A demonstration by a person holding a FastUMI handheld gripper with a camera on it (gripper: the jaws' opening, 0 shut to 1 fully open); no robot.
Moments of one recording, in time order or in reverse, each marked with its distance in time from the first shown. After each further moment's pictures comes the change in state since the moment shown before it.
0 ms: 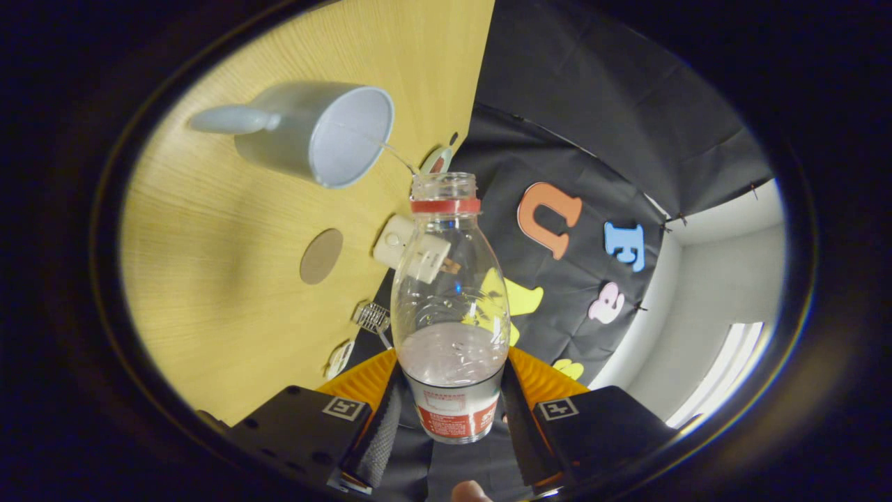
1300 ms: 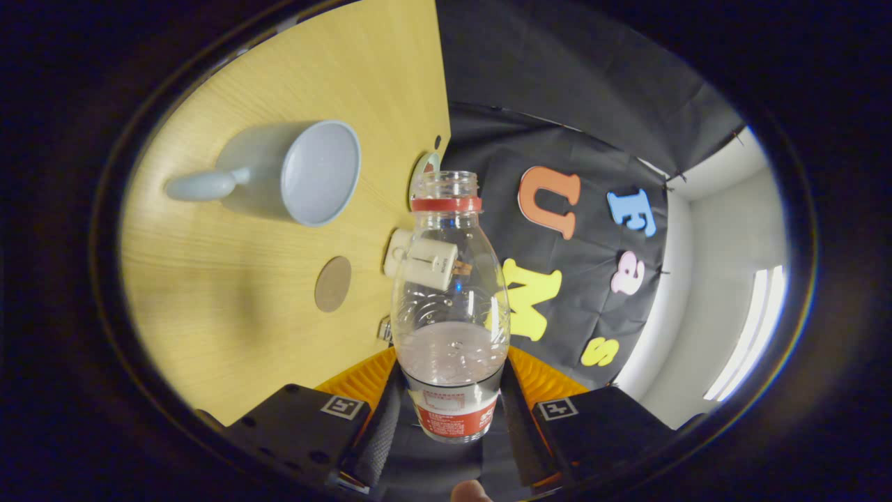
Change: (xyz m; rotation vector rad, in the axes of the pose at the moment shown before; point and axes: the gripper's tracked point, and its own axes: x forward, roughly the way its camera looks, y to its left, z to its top) arm -0.004 0.018 0.004 0.323 0.003 0.105
